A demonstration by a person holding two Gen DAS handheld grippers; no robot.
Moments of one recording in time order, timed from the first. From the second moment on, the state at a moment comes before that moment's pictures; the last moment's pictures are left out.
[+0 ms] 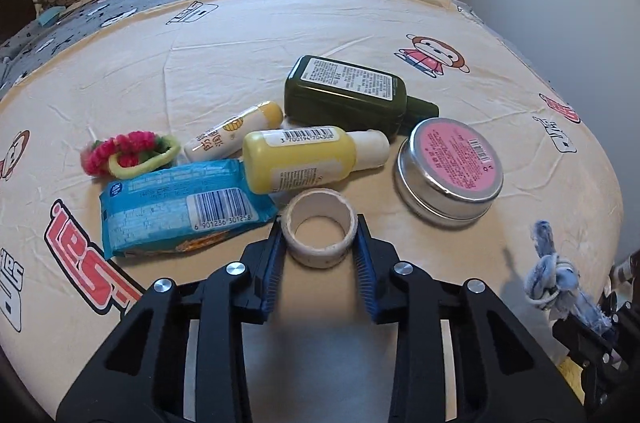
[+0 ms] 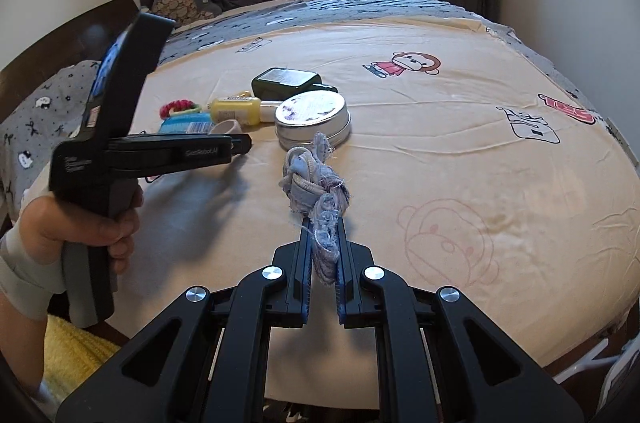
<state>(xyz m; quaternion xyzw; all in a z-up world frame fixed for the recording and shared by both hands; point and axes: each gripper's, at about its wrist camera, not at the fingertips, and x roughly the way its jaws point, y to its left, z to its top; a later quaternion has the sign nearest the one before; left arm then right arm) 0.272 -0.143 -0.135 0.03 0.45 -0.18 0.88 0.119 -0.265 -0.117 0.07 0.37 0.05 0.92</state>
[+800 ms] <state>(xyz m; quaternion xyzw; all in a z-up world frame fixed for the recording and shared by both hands) 0.053 -0.061 -0.125 0.04 0.42 -0.23 0.88 0.010 -0.221 -0.122 0.04 0.40 0.15 0.91</state>
